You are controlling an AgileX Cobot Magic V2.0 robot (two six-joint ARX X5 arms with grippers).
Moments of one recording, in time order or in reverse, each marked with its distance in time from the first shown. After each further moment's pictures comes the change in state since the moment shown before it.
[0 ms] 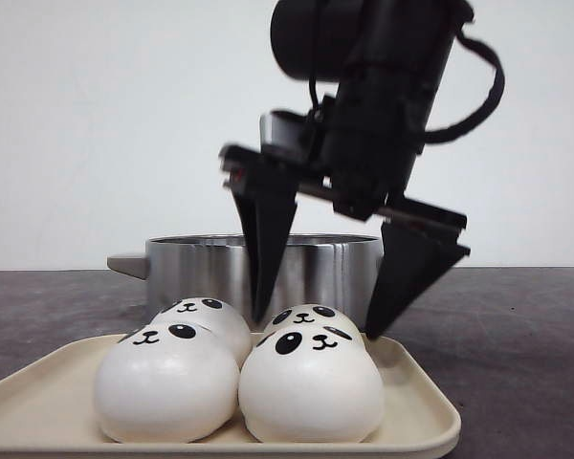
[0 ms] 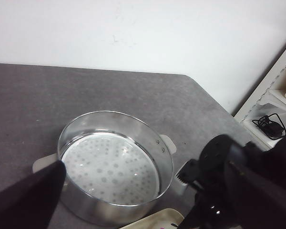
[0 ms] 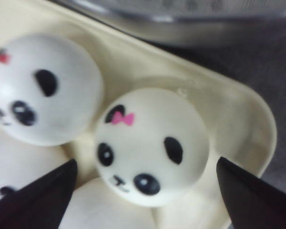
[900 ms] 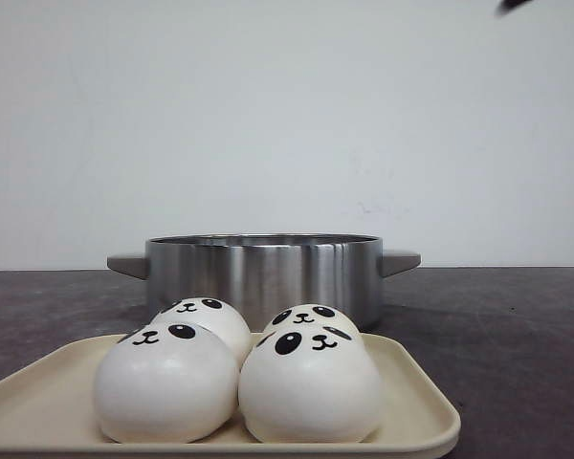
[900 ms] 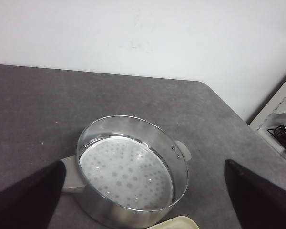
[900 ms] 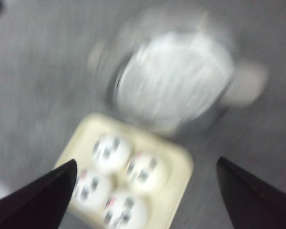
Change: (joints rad) left arm 0.067 0.000 0.000 0.000 0.000 0.005; right arm -0.174 -0.651 0.000 -0.110 -0.021 -0.112
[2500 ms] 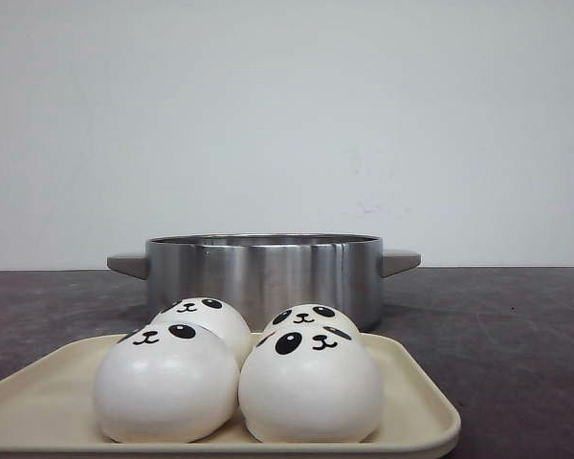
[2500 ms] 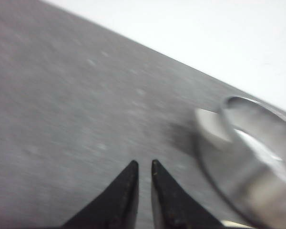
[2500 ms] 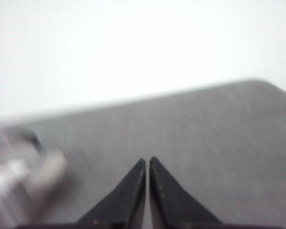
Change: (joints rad) left arm 0.243 -0.641 -0.879 0.305 -0.174 -0.177; right arm -0.635 -1.078 -1.126 0.867 0.098 -0.037
